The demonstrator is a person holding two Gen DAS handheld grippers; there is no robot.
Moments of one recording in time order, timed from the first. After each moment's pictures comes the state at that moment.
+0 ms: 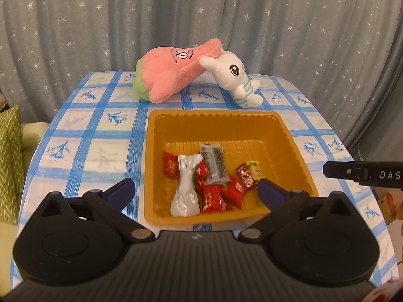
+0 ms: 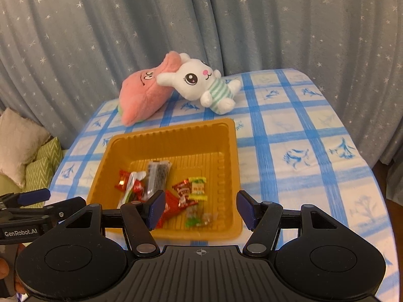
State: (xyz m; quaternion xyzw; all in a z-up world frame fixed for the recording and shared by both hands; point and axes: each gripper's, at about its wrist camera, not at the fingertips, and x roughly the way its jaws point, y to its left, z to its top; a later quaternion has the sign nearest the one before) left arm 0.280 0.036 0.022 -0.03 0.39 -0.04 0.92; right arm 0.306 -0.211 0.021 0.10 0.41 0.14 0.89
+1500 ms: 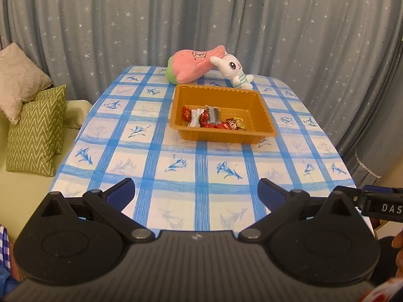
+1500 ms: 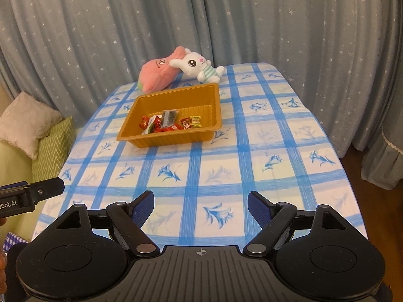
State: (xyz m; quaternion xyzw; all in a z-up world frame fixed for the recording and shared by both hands) left arm 0.026 0.011 0.074 -0.05 0.36 0.02 0.93; right arm 0.052 -0.238 0.060 0.09 0.39 0.12 0.91
